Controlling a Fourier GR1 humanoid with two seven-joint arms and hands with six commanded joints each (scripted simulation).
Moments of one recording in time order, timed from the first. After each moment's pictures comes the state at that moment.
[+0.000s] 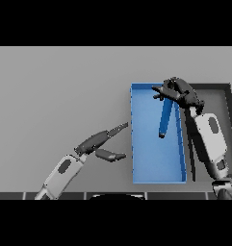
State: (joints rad) left arm -0.26 0.17 -0.52 -1.55 -0.04 -0.30 0.07; right arm -0.64 -0.50 0.19 -1.32 -0.68 0.02 0.61
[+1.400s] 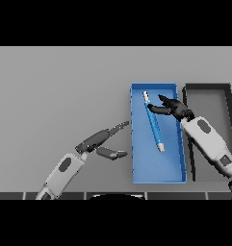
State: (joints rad) left arm -0.28 0.16 -0.51 -1.54 -0.02 -0.31 0.10; right arm -0.74 -0.70 0.78 -1.11 -0.78 -0.02 0.56
